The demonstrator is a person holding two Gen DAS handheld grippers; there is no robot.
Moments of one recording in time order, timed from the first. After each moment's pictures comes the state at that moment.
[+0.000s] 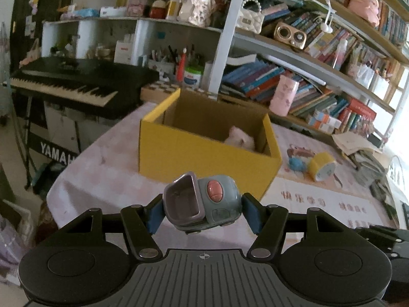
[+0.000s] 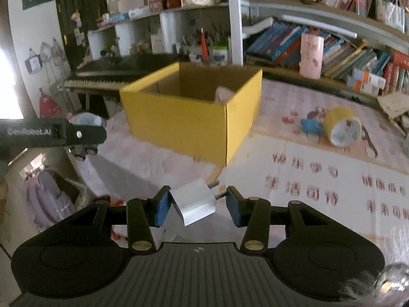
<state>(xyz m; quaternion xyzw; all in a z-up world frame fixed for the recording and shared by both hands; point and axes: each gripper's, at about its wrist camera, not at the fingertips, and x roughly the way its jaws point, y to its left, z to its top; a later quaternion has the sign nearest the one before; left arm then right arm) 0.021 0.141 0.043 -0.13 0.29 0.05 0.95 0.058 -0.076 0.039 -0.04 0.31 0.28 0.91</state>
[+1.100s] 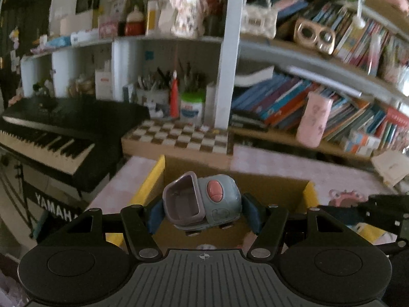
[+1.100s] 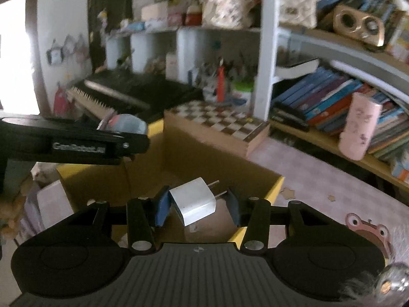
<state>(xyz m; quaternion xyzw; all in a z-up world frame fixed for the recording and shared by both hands) 0.241 0.160 0.049 -0.07 0.28 0.08 0.95 0.286 -0.002 0.057 -0.12 0.27 0.37 0.88</state>
